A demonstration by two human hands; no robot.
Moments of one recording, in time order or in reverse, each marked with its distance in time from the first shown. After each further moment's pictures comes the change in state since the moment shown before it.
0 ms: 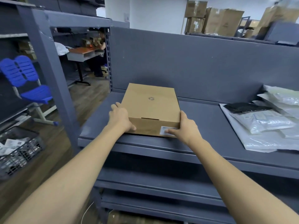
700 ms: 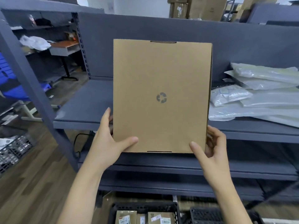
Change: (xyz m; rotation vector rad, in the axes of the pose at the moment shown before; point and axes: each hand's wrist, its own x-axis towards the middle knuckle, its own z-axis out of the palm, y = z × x) left_hand -0.185 0.009 0.049 -0.856 -0.026 0.263; right_hand -0.203 0.104 -0.054 0.814 0.349 -0.055
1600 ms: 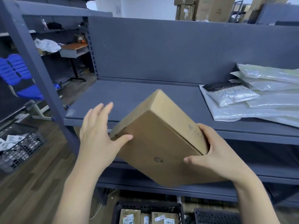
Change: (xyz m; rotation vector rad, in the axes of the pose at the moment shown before) left_hand -0.026 0.024 -0.021 0.543 0.222 0.209; right_hand 0.019 -0.034 -0.018 -0.528 -0.455 0.072
